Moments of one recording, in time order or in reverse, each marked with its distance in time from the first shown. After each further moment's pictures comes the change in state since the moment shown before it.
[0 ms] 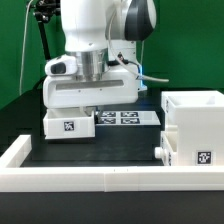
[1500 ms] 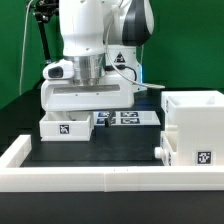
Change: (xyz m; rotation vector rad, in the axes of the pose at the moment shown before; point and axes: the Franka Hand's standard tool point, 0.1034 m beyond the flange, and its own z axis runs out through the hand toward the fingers) arm -0.016 0.007 0.025 -0.019 0.016 0.091
